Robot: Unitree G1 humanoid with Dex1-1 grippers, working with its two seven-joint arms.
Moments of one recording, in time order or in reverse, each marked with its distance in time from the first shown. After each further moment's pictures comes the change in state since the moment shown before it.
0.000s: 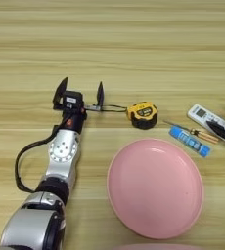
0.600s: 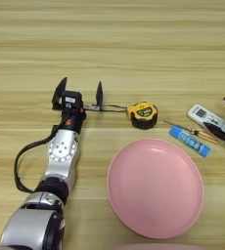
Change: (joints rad) left arm 0.000 0.002 0.007 0.001 -0.001 0.000 -0.007; right arm 0.000 -0.010 0.032 -0.039 -0.034 -0.019 0.009
